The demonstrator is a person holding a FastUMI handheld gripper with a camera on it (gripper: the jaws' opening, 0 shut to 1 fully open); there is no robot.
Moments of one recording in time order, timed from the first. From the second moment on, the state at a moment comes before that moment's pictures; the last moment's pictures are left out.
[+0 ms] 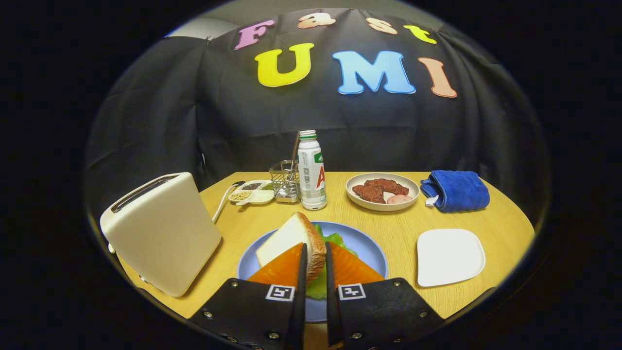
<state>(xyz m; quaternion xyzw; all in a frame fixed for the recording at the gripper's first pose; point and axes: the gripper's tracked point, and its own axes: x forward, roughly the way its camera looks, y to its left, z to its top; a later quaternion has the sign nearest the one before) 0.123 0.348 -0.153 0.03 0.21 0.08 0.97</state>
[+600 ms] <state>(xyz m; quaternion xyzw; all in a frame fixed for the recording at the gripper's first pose) 0.132 0.333 -0.172 0.02 0.22 0.08 0.97</state>
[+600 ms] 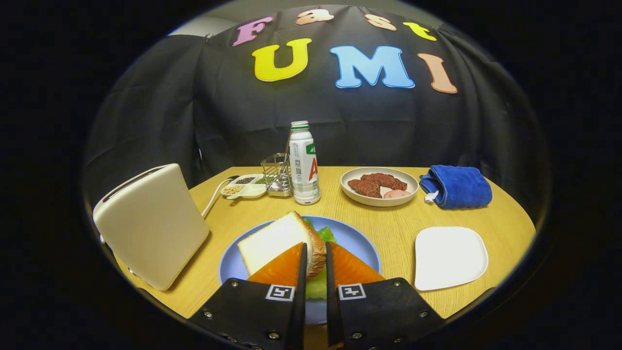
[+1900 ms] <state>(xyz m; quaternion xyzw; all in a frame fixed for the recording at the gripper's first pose) 0.095 0.218 -0.081 0.03 0.07 0.05 1.00</state>
